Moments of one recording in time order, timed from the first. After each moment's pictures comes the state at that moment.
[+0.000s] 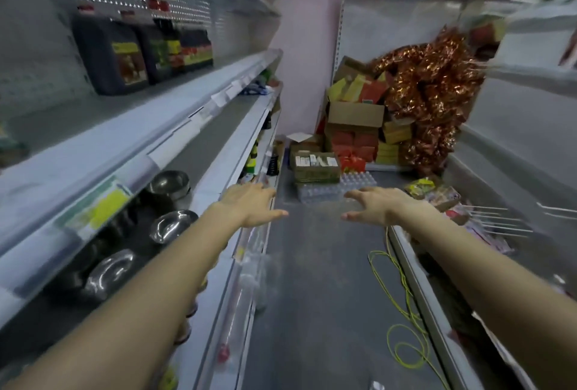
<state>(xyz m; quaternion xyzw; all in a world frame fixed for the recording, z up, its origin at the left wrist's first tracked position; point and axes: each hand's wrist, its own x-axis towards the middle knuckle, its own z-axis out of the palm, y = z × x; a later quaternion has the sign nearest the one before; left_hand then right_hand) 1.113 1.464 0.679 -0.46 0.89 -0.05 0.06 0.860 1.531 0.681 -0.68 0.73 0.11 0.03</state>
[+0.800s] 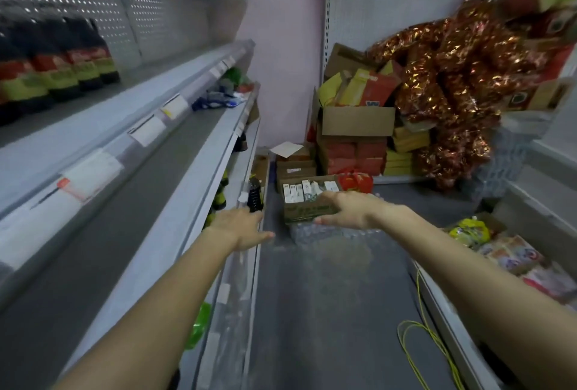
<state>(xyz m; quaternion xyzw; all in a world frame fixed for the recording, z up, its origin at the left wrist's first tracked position) 0.869 0.832 0.617 -0.47 0.87 -0.01 0.14 0.639 0.904 0.640 -0.68 0.71 0.00 0.16</state>
